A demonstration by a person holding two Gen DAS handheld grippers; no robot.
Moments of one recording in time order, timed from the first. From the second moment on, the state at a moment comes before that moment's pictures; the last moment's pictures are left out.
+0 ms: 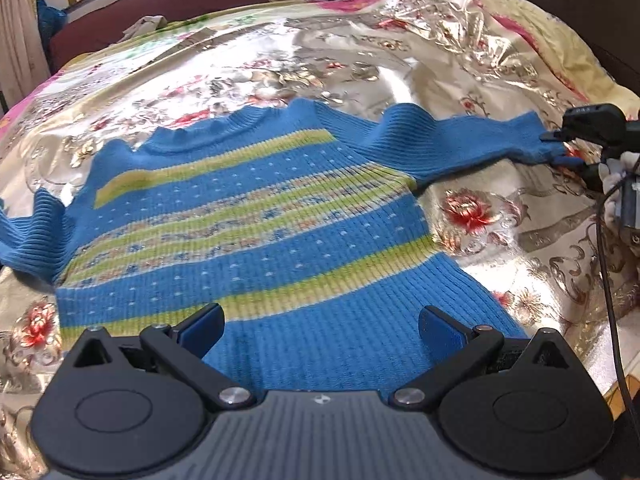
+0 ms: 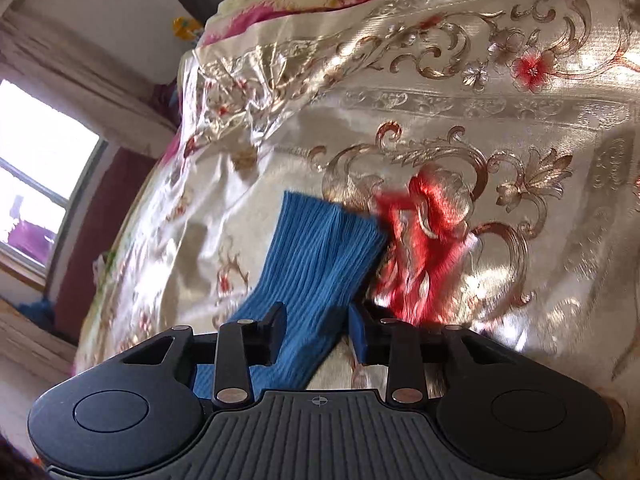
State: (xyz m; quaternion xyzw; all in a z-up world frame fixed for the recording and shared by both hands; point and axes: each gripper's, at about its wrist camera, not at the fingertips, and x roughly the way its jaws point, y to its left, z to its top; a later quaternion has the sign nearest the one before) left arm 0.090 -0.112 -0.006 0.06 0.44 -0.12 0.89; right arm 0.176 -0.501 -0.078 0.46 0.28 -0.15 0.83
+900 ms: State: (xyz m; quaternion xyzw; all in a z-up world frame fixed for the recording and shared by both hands) left arm 0.088 -0.115 -0.011 0.06 0.45 -0.12 0.88; right arm 0.182 -0.487 -0.105 0.57 0.24 -0.09 0.78
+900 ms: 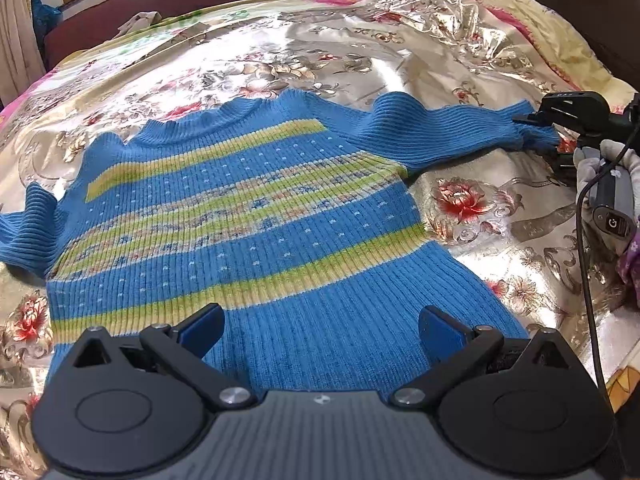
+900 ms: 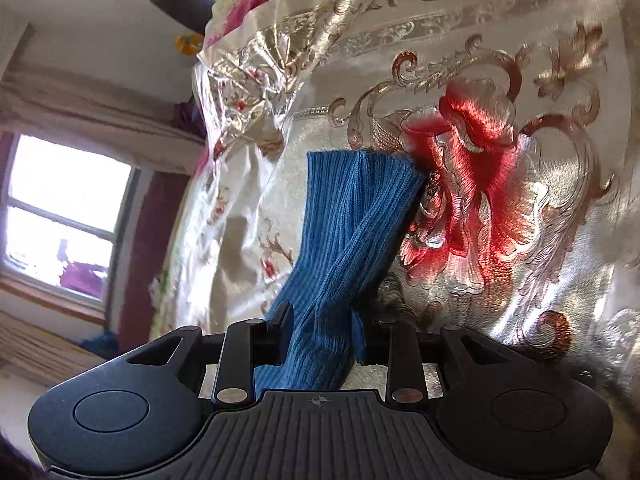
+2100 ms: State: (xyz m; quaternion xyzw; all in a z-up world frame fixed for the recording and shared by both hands) left arm 0.088 -0.112 -0.016 0.06 0.46 -0.12 0.88; right arm 0.146 -0.513 -0.109 0.63 0.13 -0.08 0.76
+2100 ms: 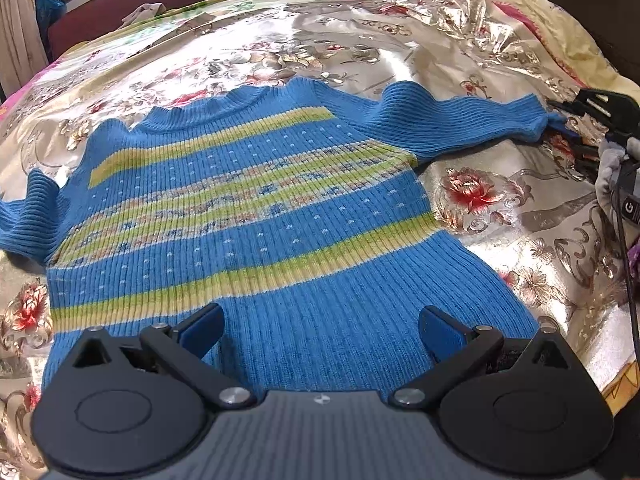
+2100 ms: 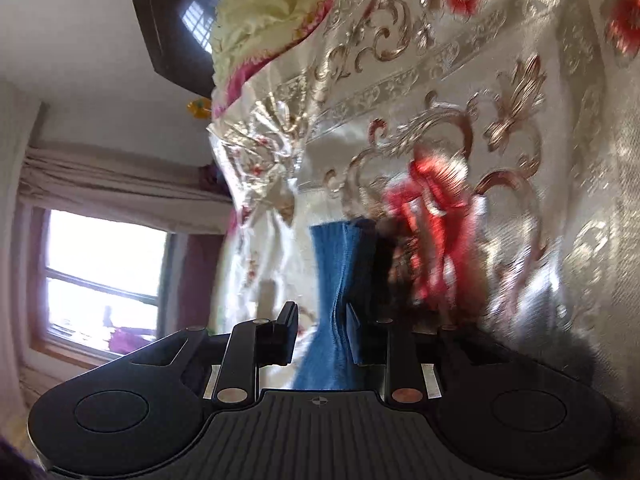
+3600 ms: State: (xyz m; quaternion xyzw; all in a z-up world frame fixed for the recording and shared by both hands) left arm 0.090 -0.109 -0.018 0.05 0.46 -0.12 0.88; right arm 0.171 -0.510 -0.102 0.58 0.20 -0.12 0.78
